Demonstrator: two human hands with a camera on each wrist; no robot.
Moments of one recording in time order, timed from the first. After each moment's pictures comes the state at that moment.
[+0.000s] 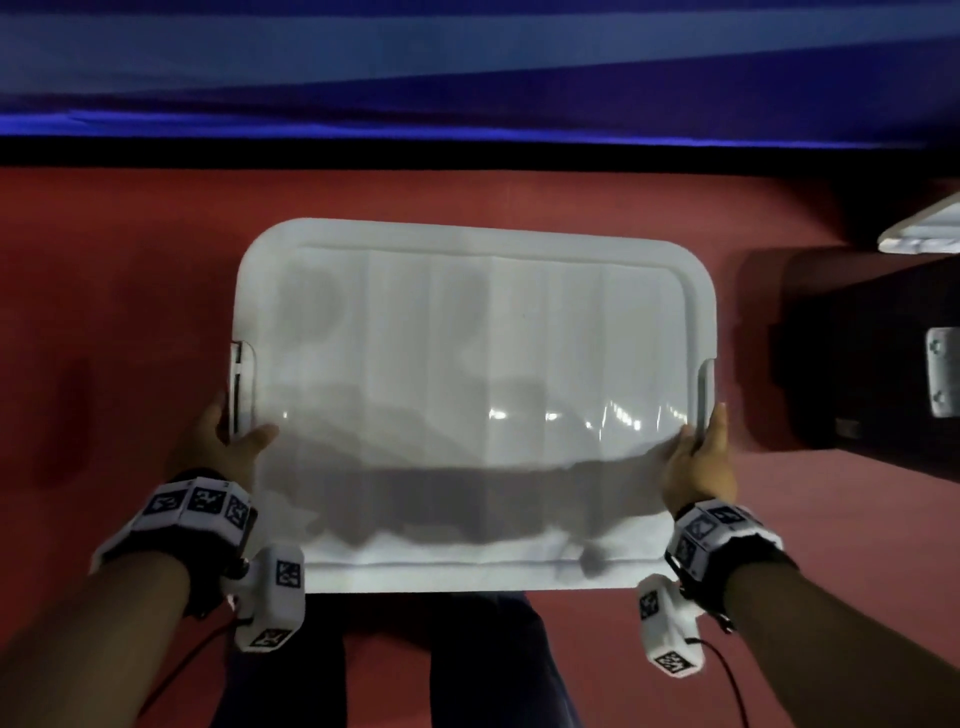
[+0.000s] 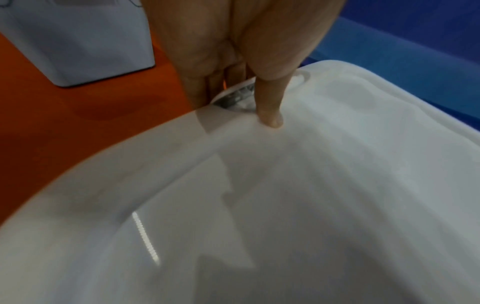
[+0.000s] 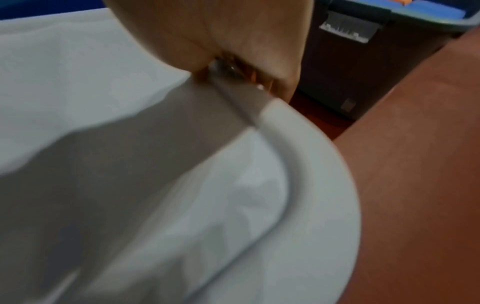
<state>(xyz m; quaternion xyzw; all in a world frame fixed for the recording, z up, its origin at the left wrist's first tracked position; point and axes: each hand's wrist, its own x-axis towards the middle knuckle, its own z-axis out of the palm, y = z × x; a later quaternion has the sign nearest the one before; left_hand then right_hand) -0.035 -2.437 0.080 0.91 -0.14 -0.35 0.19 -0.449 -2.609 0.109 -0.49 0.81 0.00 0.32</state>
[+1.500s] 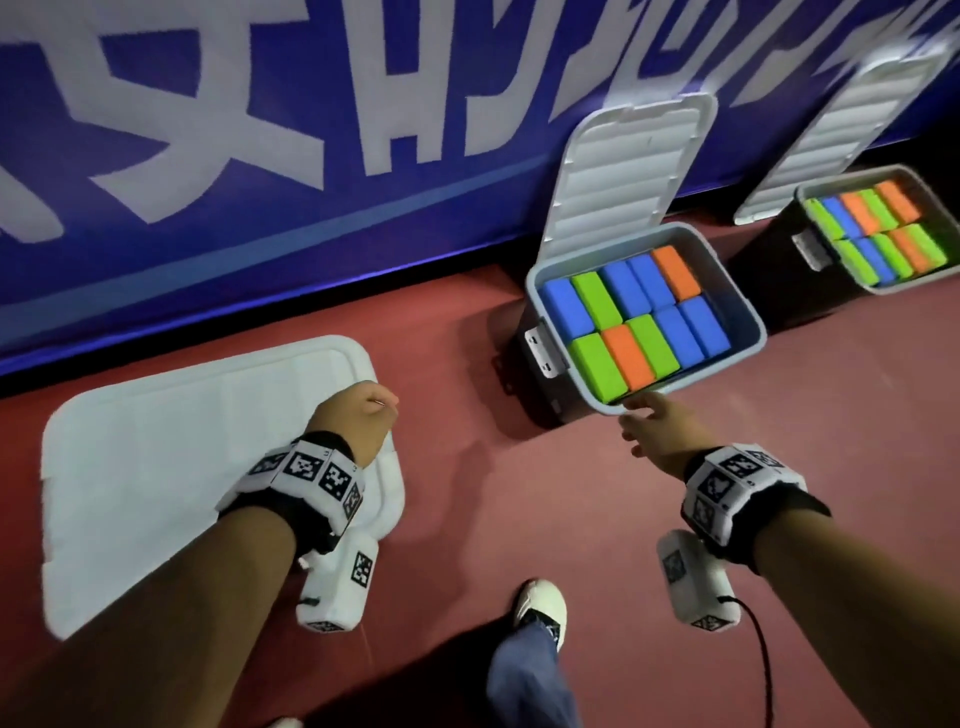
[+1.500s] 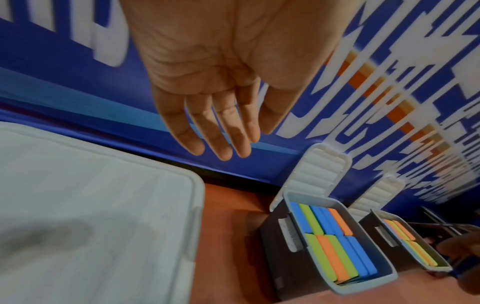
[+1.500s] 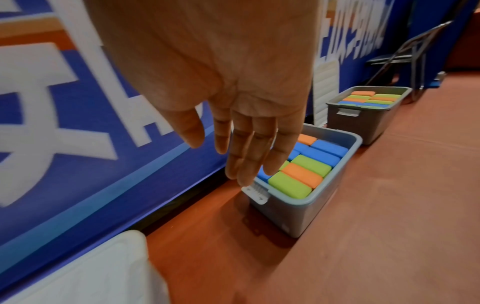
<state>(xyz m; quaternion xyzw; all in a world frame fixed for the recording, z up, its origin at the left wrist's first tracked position) -0.459 -2.593 0.419 0.75 -0.44 -0.46 0.16 -0.784 -2.624 0.417 -0.48 0.79 0.00 0.38</state>
